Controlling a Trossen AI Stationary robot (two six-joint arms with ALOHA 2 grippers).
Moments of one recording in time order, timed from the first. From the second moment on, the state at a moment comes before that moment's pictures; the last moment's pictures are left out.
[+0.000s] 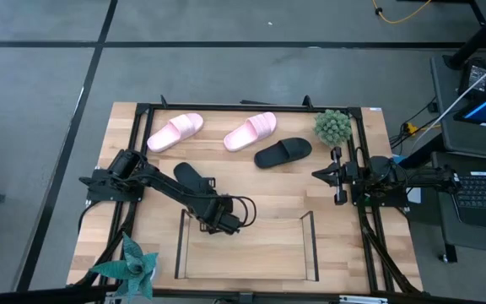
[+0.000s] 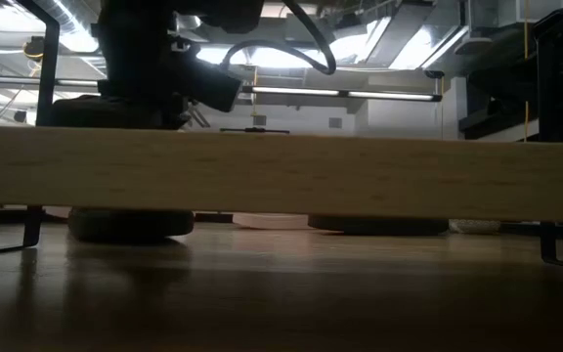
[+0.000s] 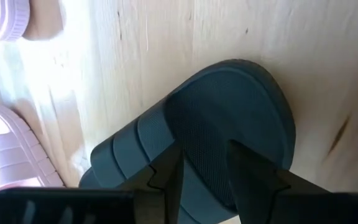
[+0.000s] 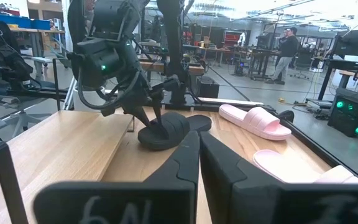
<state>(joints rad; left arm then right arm) -0.36 1.98 1.42 -1.21 -0.42 -0.50 0.04 0.00 0.01 0.06 0.03 -0.08</state>
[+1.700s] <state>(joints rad) -0.37 1.98 1.42 -1.25 -0.40 -0.68 0.04 0.00 0.01 0.05 0.03 -0.09</state>
